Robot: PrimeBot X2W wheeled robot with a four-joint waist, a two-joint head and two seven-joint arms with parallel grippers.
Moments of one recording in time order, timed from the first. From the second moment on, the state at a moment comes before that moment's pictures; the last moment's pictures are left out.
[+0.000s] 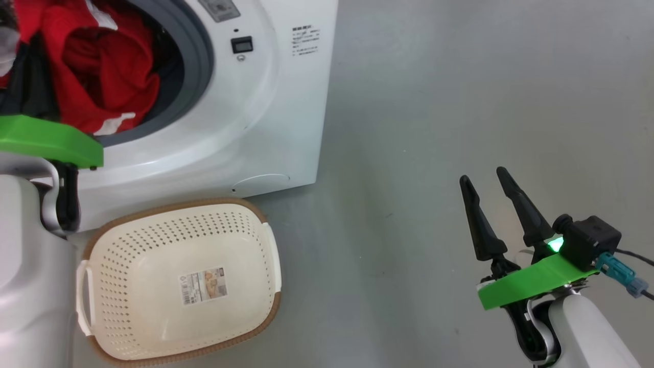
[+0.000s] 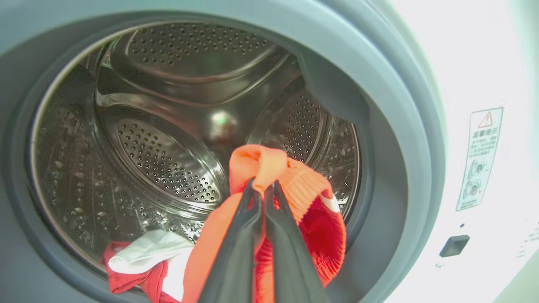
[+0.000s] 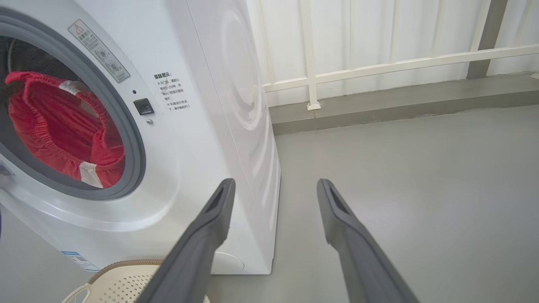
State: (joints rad) left arm -0.88 0.20 0.07 0.70 -0.26 -0.08 -0.25; right arm -0.24 -0.10 0.14 0.22 0.45 0.12 -0.26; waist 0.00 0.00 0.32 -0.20
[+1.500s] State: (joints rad) left arm -0.31 0.04 0.10 0.16 -0.24 -0.11 -0.26; right arm -0.20 -0.10 0.11 0.22 0.44 0.12 -0.26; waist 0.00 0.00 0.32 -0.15
